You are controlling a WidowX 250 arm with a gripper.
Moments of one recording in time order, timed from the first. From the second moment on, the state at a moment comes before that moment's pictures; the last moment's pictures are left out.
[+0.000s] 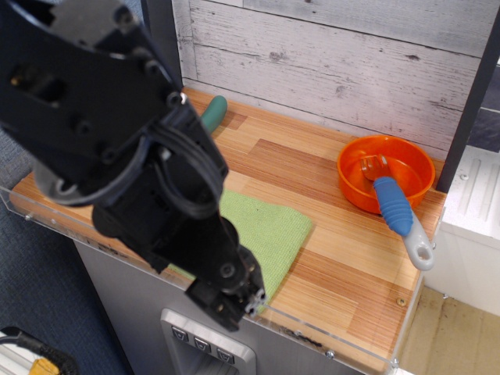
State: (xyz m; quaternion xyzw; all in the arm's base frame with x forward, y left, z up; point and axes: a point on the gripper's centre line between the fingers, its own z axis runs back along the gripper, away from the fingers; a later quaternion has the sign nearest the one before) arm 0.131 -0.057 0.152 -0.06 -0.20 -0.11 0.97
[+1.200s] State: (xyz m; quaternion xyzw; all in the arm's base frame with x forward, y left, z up) arm 0.201 -0.005 0.076 -0.02 -0.13 -0.05 0.99
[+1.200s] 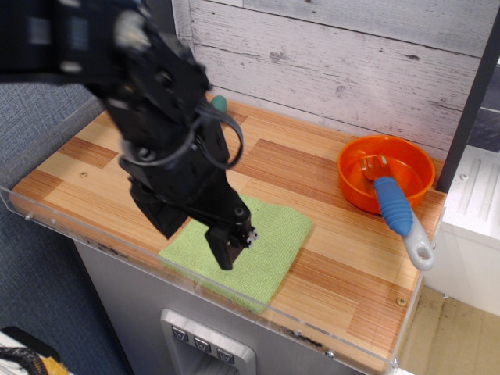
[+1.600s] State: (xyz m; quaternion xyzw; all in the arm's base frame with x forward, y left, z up) arm 0.239 -0.005 0.038 -0.05 -0.12 -0.05 0.99
